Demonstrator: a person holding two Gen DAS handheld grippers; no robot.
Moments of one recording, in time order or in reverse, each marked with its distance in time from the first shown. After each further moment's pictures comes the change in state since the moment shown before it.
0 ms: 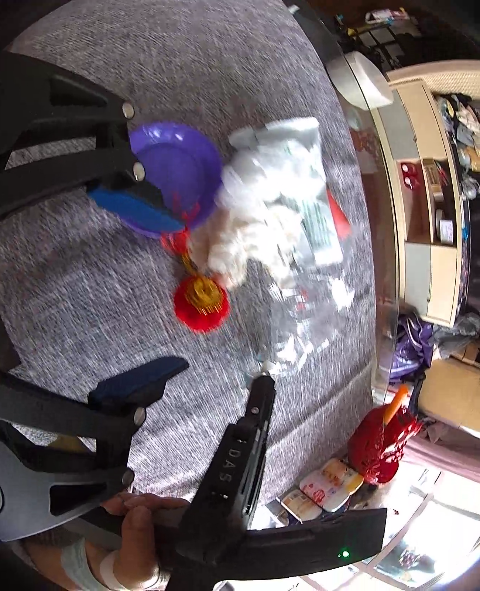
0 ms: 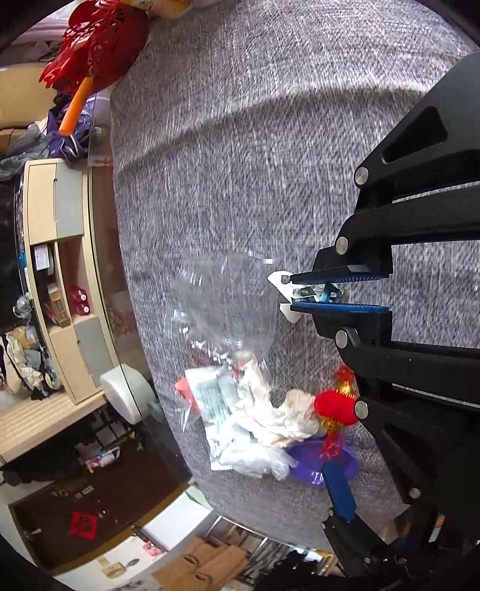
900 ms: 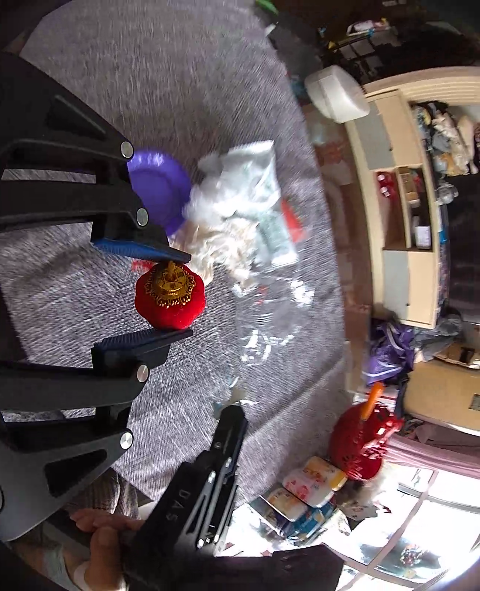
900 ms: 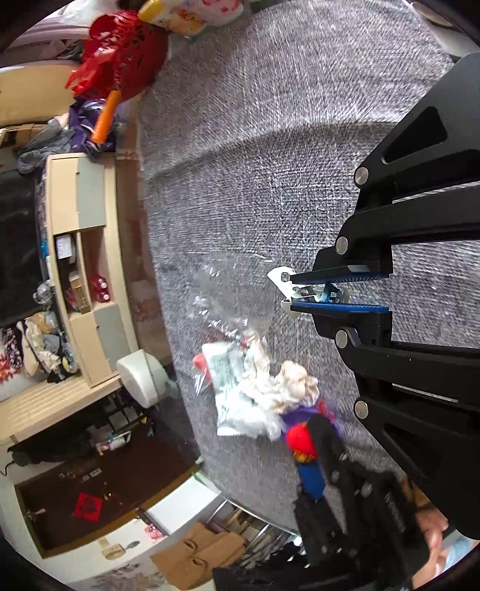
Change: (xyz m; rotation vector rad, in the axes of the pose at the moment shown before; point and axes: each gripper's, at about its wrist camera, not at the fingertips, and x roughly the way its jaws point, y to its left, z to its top) left arm -0.049 -0.011 0.009 0.013 -0.091 0.074; right arm -0.058 0.012 -0.008 -0.043 -0.102 0.044
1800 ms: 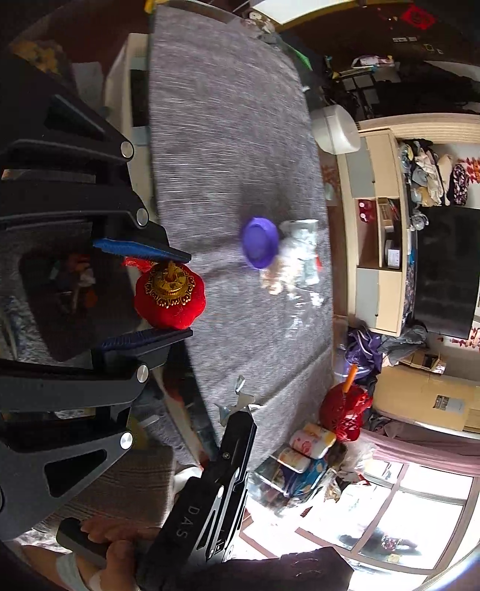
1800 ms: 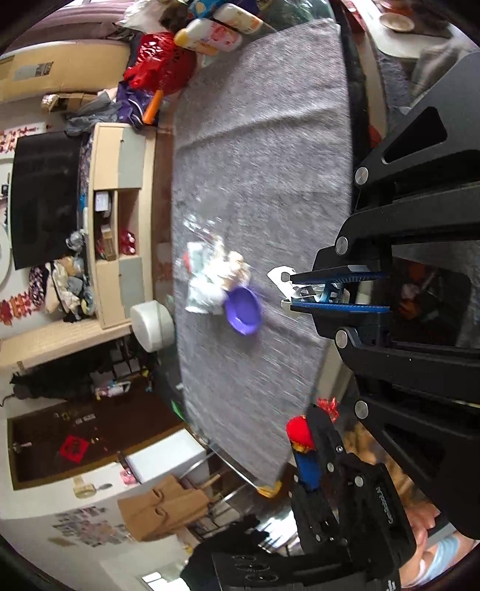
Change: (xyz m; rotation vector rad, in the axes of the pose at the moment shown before) left arm -0.159 -0.007 -0.144 -0.054 -0.107 0.020; right arm -0.124 0.102 -0.105 -0.154 -0.058 0.063
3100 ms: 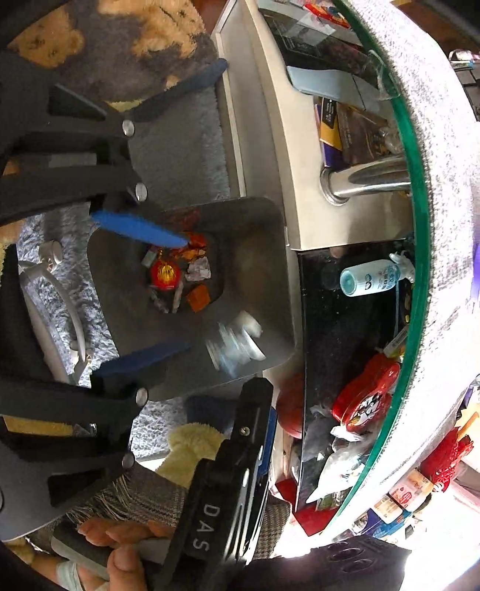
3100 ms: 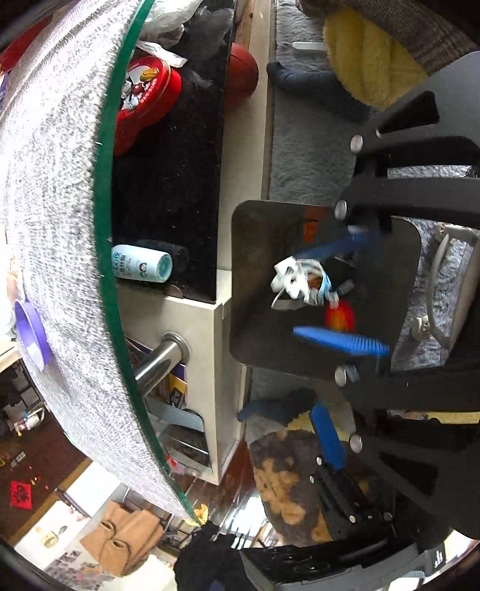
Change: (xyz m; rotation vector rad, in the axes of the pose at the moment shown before) left arm 0.119 0.033 -0.145 -0.132 0.387 -0.032; right arm 0.134 -0.005 -0.122 0.162 0.407 0.053
